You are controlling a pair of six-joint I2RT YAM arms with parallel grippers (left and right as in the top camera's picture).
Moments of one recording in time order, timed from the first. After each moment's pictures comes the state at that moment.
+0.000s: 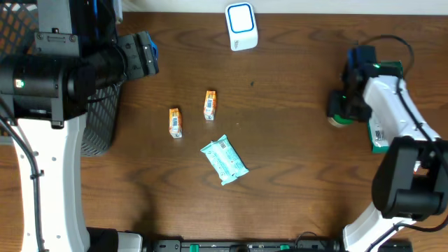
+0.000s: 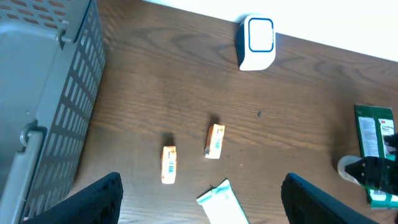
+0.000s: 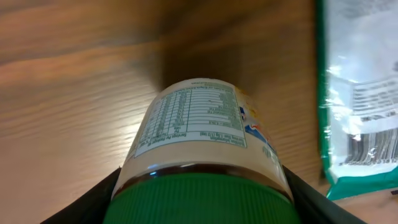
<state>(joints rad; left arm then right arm) -0.10 1.56 2.15 -1.43 0.12 -0.28 -0.09 1.88 1.37 -0.94 0.08 0.15</state>
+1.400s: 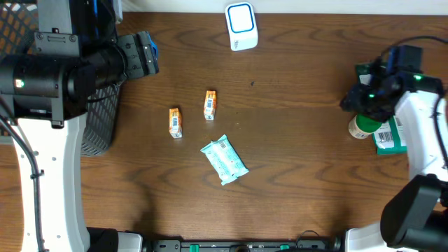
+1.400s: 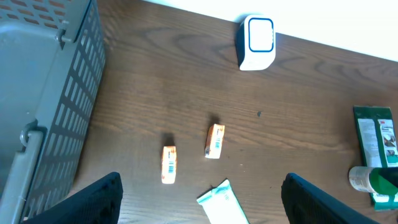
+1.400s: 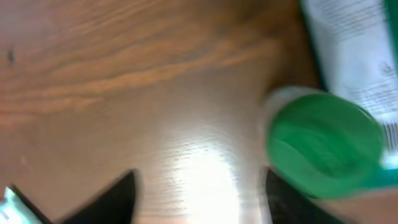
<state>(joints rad) -0.10 1.56 2.15 -1.43 0.12 -0.28 -0.18 1.67 1.35 -0.95 -0.18 0.12</state>
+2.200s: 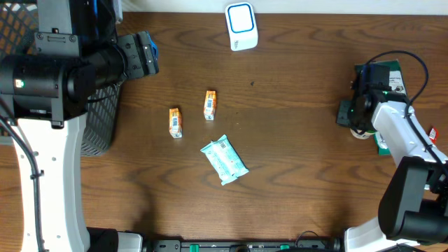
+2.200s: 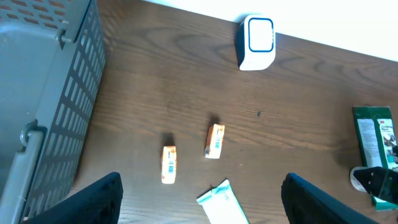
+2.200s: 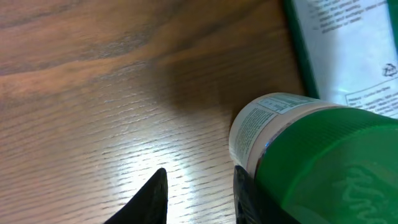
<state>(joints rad) -0.10 1.56 2.15 -1.43 0.12 -0.28 -0.14 1.73 1.12 -0.67 0.08 0.12</state>
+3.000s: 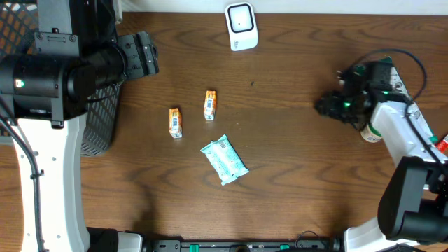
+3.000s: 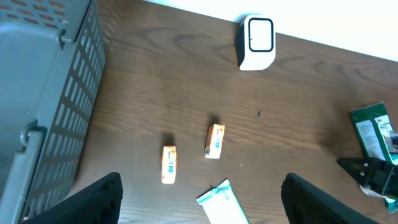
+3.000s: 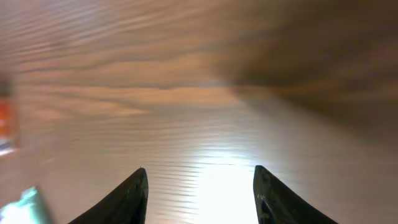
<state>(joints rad) -0.10 1.56 2.15 -1.43 0.12 -0.28 -0.10 1.73 1.12 -0.56 -0.41 0.12</state>
